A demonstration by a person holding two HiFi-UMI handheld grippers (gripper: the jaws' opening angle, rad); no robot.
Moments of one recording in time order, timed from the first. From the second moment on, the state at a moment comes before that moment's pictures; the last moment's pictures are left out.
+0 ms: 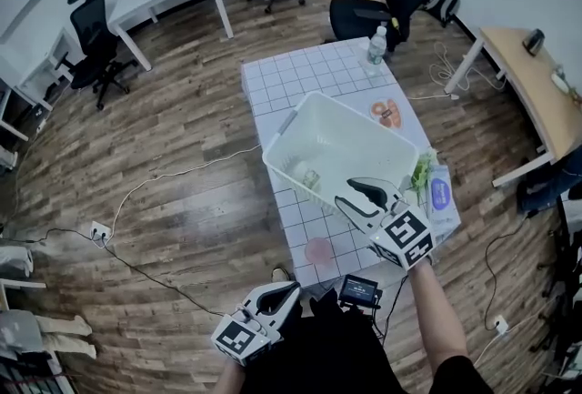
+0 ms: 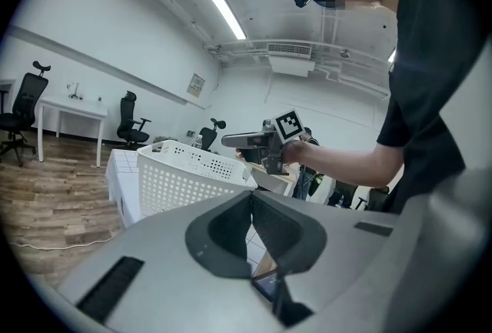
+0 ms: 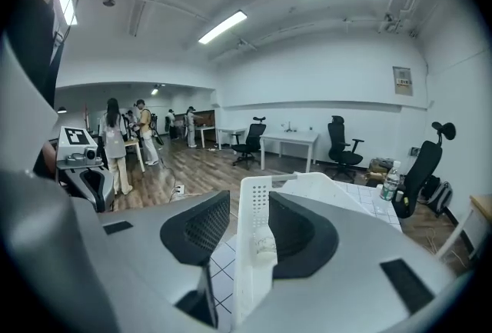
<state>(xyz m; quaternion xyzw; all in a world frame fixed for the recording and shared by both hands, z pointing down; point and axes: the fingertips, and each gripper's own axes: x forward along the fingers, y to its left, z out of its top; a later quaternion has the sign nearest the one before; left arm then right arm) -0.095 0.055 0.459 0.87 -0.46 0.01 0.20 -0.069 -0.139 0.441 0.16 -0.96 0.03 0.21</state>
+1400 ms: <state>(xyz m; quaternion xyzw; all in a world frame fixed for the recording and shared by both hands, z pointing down) -0.109 0.054 0.497 0.87 -0.44 0.02 0.24 -0.147 -0.243 0.600 0.07 -0.90 0.20 0.38</state>
